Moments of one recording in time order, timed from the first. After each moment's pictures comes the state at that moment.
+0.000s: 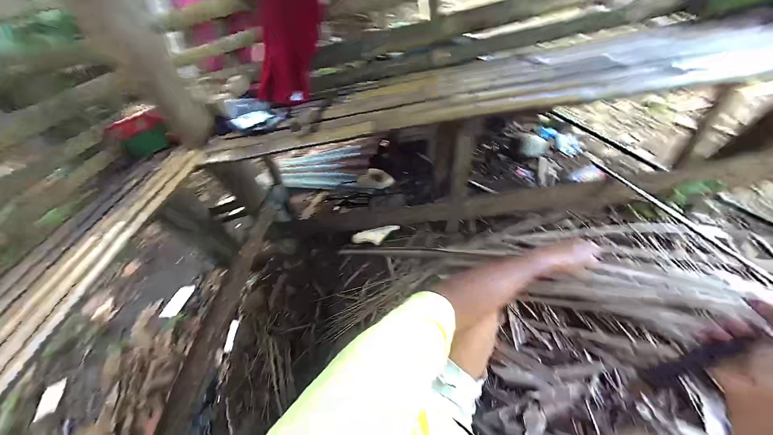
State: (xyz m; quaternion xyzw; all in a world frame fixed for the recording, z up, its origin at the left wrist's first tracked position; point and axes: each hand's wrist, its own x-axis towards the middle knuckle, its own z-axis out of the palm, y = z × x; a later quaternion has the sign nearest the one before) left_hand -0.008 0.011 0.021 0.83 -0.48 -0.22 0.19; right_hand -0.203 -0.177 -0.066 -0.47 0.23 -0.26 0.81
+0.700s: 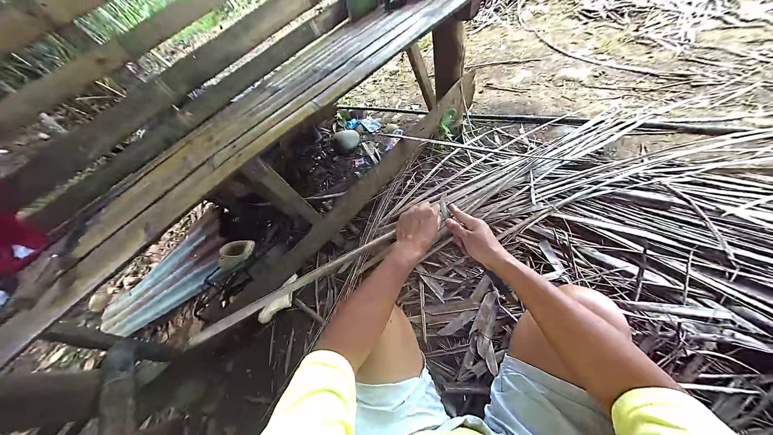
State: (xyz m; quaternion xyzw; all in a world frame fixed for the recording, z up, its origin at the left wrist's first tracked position) left_hand -0.048 -0.033 0.005 0.85 -0.51 -0.08 0.05; right_hand -0.164 -0.122 -0.071 -0.75 0.28 -0.15 0.58
